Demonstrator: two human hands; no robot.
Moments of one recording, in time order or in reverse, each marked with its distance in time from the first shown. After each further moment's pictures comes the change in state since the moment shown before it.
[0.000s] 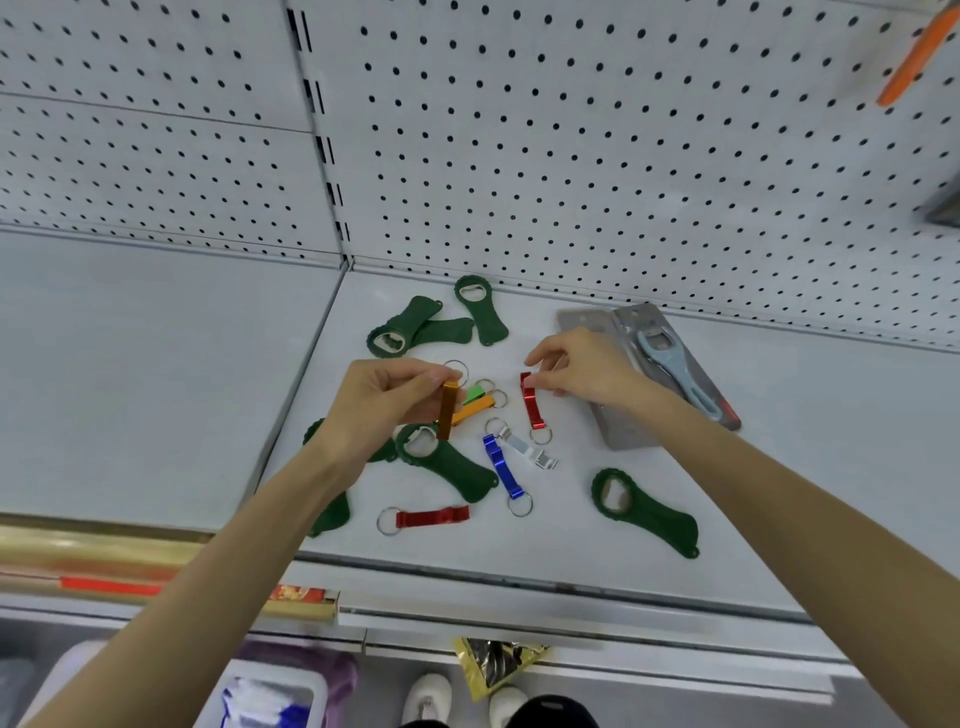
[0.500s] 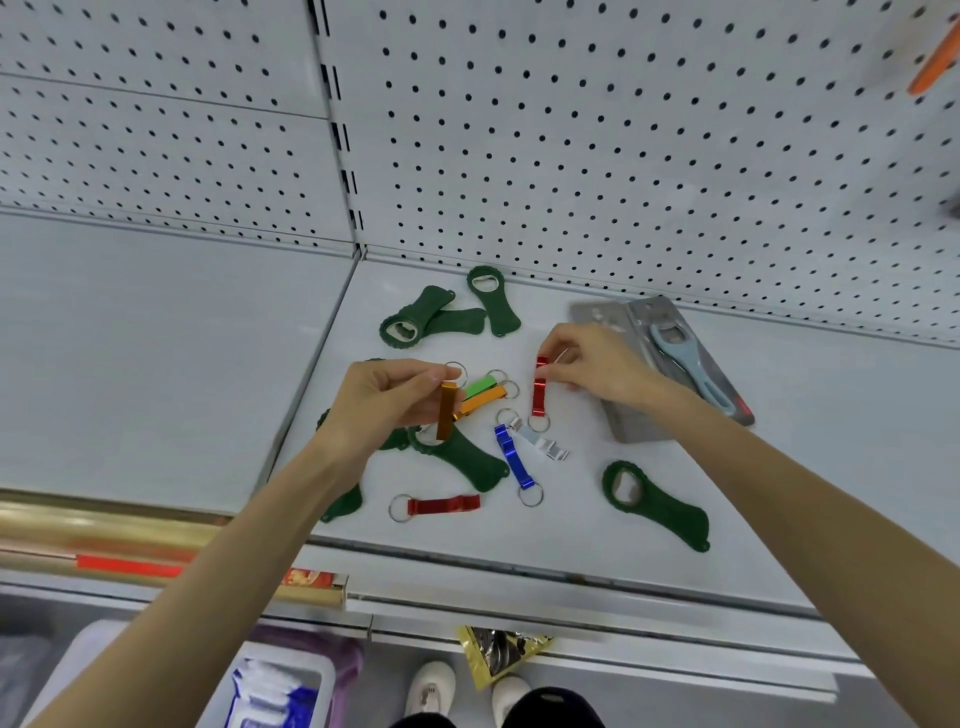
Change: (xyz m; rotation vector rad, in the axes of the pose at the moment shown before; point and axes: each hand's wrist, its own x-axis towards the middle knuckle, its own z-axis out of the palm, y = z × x) left_hand -0.012 -0.004 -0.007 -0.008 0.043 -0.065; right_hand -0.003 0.003 0.004 0.050 -0.021 -0.062
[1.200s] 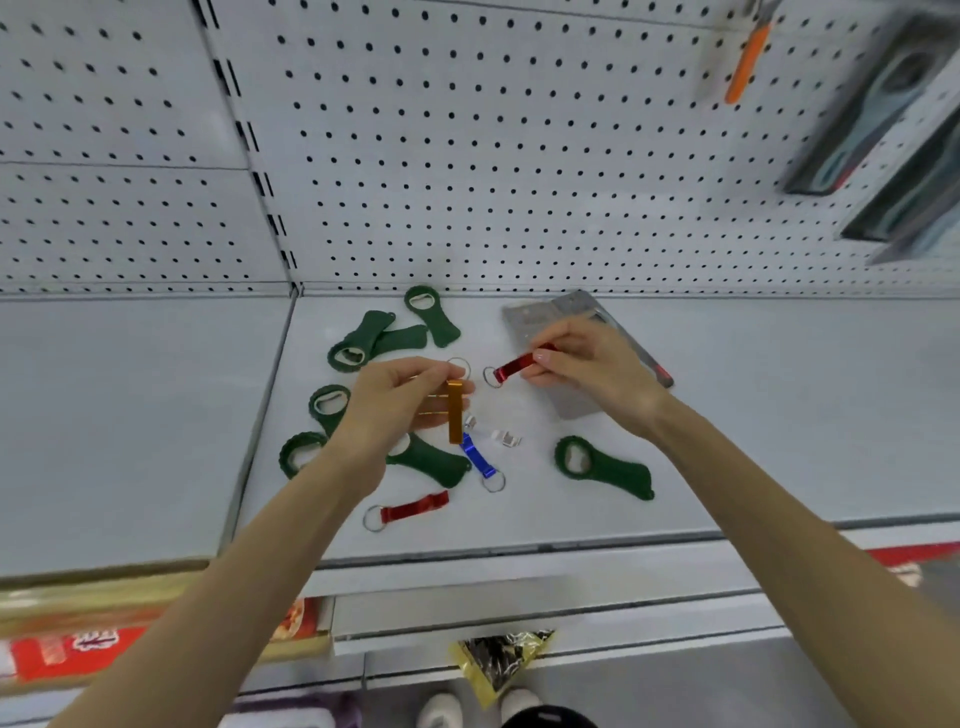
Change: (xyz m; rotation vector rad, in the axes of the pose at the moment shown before) left_hand -0.010 0.030 0.039 0.001 -0.125 -0.033; right_hand -0.097 -0.030 -0.016 0.743 0.269 -0.047
